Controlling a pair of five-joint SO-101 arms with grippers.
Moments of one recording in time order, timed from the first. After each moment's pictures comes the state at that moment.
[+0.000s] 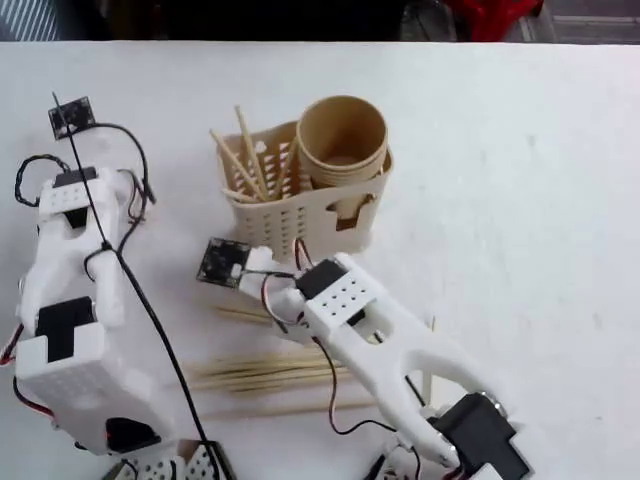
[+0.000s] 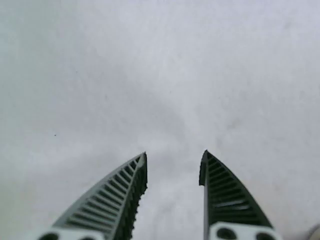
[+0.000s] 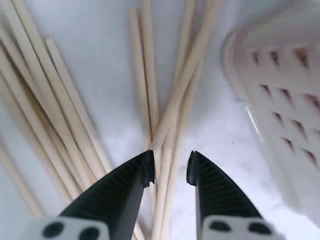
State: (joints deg) left arm -22.5 15.9 14.4 47.2 9.8; right arm -42.5 -11.4 41.3 52.6 37.0
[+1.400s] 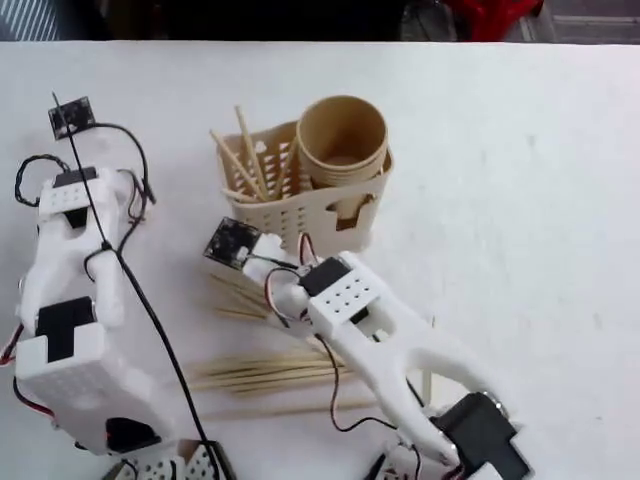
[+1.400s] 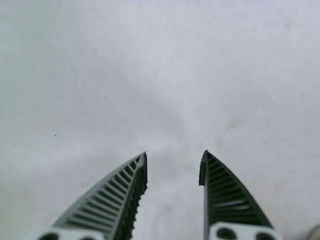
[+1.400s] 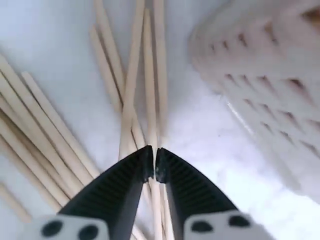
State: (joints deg) left arm -22.5 15.9 14.4 47.2 9.8; right arm -41.3 -11.5 41.7 50.1 29.1
